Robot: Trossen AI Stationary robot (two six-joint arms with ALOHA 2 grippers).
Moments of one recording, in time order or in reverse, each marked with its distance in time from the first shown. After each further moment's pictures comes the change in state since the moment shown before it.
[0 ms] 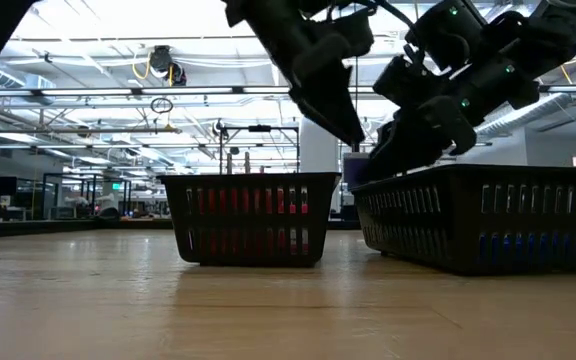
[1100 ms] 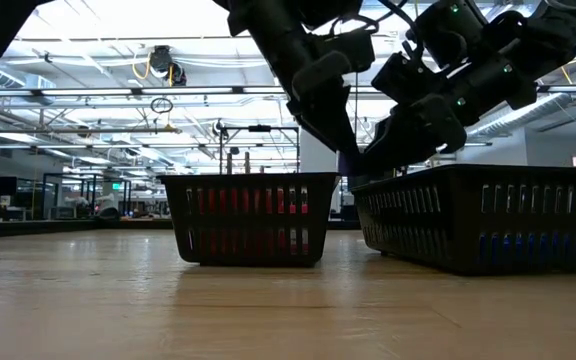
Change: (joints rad) left arm 0.005 0.033 -0.003 -0.008 -0.005 -0.024; right arm -0.001 0.001 -0.003 0.058 0.031 -0.020
